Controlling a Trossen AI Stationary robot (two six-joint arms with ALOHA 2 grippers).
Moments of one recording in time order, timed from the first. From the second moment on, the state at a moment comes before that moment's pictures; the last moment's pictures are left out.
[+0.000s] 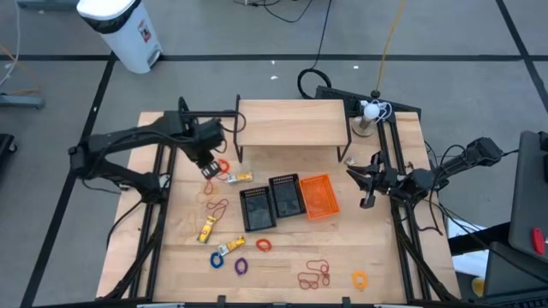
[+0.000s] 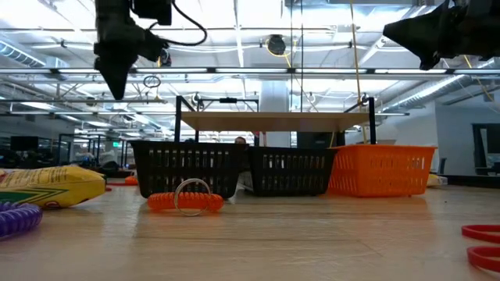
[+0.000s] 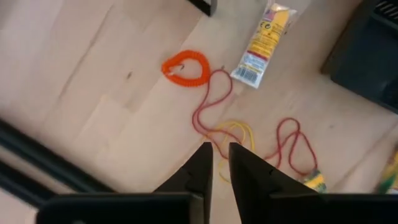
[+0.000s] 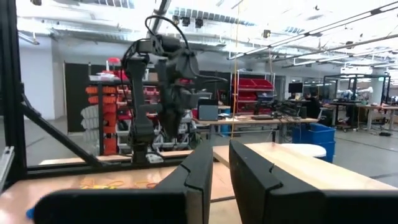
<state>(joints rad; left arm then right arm) 0.35 1.29 1.16 -1.30 -0.01 -0.27 0.43 0.45 0.02 0.80 0.70 -0.24</state>
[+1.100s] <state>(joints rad) 0.24 1.31 0.78 -0.84 -0.41 0.45 0.44 0.49 0.02 0.77 0.57 -0.25</state>
